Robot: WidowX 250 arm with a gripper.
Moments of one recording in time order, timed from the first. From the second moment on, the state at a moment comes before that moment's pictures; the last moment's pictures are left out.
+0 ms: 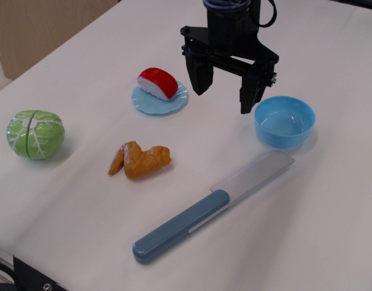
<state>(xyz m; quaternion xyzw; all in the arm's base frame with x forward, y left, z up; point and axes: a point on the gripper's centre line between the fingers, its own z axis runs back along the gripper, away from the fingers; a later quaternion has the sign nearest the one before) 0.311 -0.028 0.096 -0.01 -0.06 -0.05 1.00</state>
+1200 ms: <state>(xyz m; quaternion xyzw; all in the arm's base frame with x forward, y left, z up) 0.361 0.084 0.059 0.06 -0.12 0.42 0.90</state>
